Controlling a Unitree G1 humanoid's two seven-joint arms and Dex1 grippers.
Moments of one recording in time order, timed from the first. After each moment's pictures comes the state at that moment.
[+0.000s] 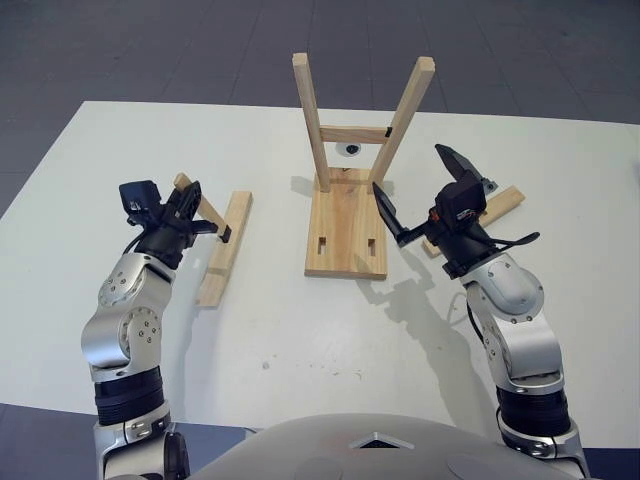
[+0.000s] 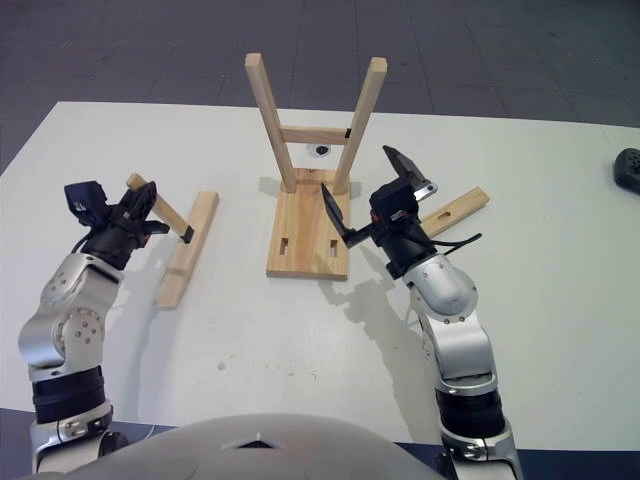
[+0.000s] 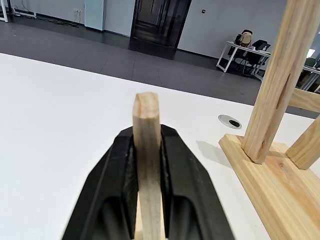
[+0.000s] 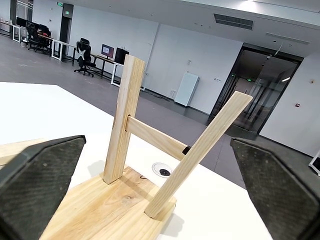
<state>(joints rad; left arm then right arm) -0.02 0.29 0.28 -0.31 -0.49 0.50 -0.18 0.00 -0.28 0.09 -0.53 0.06 0.26 0.31</state>
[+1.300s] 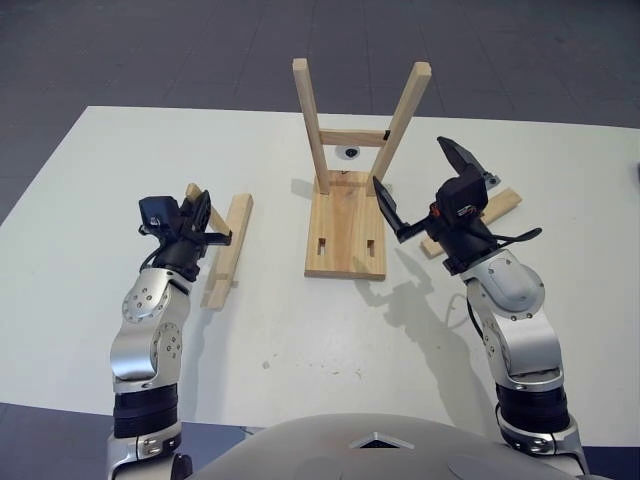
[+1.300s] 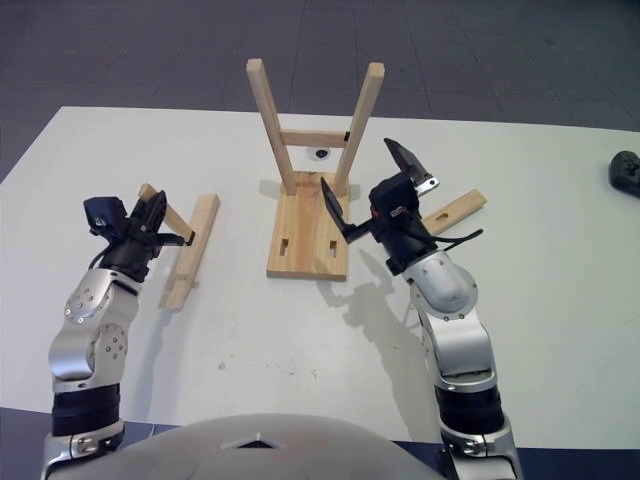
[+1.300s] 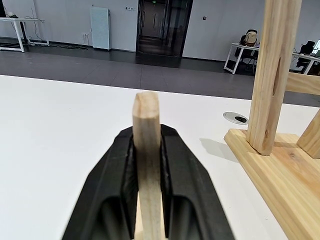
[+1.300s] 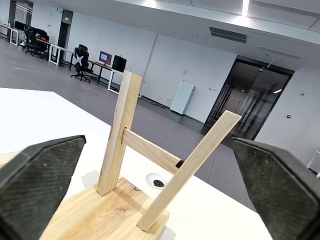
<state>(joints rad) 0.06 0.25 0.15 -0.27 -0.35 0.31 -0.12 -0.03 -0.28 0.09 -0.53 0.04 0.24 0.30</state>
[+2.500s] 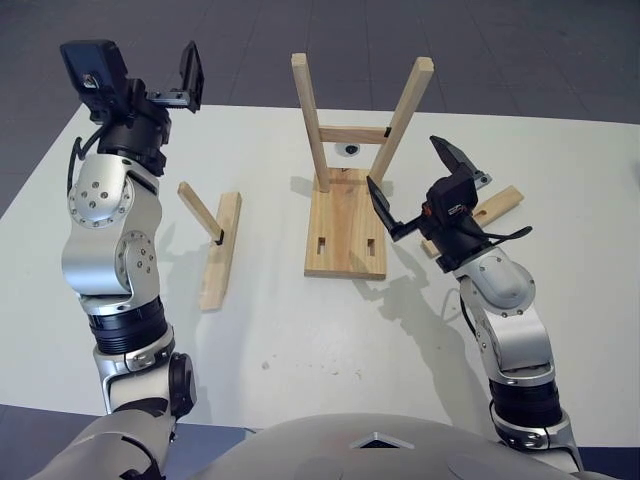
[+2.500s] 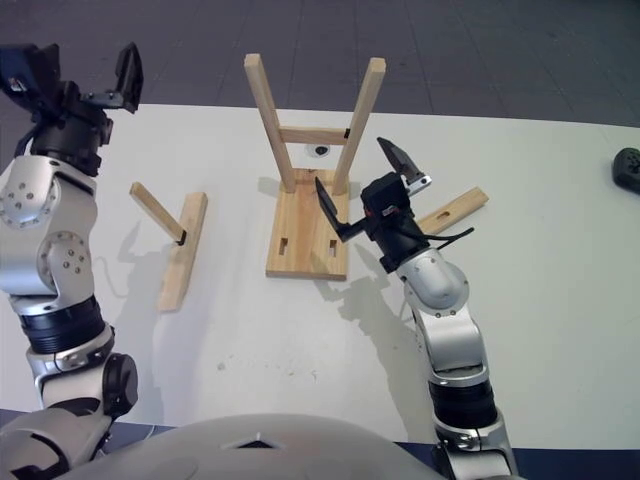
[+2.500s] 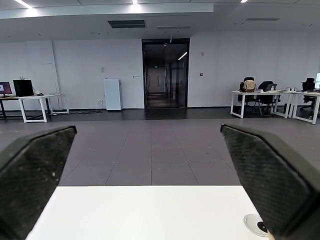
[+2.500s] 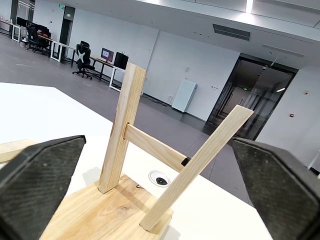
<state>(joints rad) -0.45 0.34 0.27 -0.32 -0.31 0.52 -0.06 -0.04 -0.26 0.11 -0.49 0.01 0.22 0.30</state>
